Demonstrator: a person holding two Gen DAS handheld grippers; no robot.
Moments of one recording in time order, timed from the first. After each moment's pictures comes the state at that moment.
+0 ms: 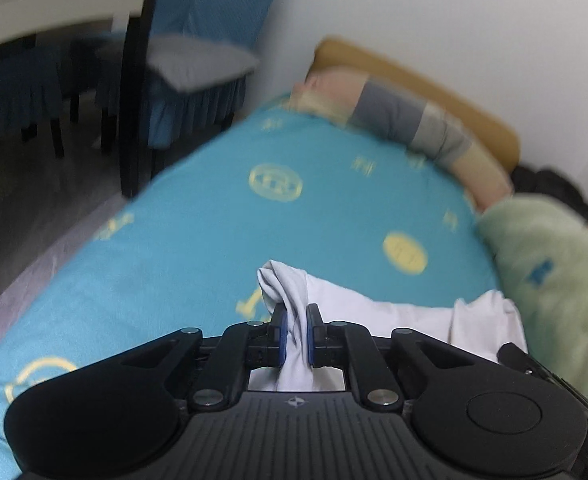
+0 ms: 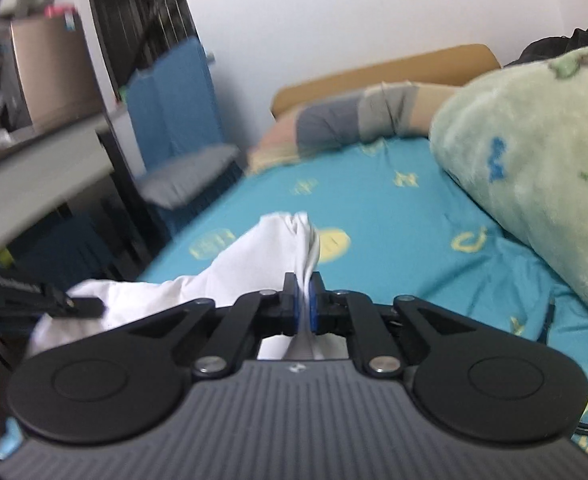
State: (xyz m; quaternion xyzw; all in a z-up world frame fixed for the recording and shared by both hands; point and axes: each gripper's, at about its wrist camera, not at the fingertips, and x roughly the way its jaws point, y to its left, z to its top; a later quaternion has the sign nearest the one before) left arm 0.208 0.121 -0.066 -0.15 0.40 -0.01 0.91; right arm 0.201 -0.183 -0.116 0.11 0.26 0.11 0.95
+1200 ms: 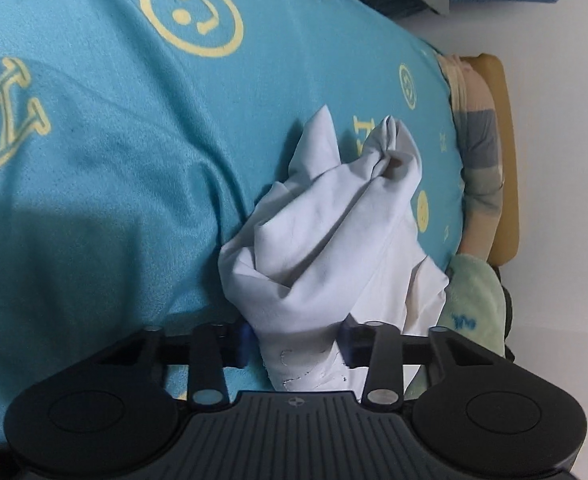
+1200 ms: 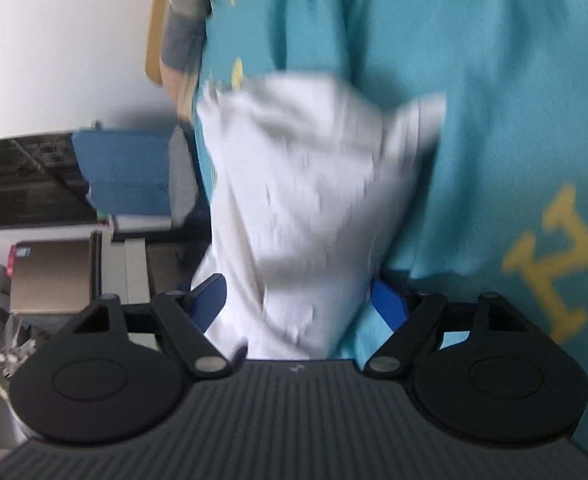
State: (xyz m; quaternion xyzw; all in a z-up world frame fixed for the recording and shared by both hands) left arm 0.064 0.183 -0.140 -0.57 0.46 0.04 0.68; right arm 0.090 -0.213 -0.192 0.61 0.38 0.06 0.69
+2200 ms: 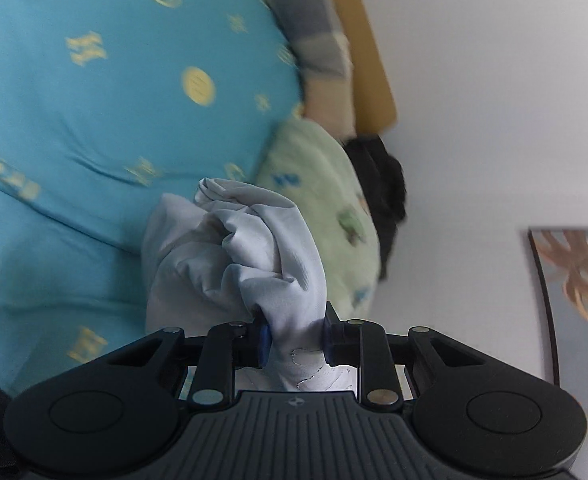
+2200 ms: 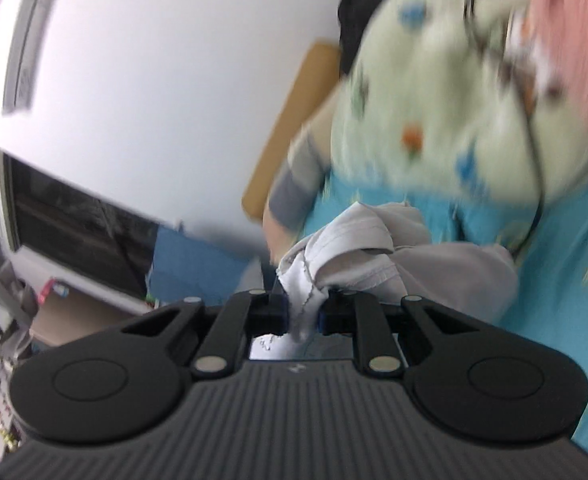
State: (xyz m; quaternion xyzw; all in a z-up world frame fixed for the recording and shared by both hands) left arm 0.088 0.007 0.087 -0.50 0.49 -0.20 0.68; right arm 0.005 -0.371 0.031 0.54 0.17 0.01 0.82
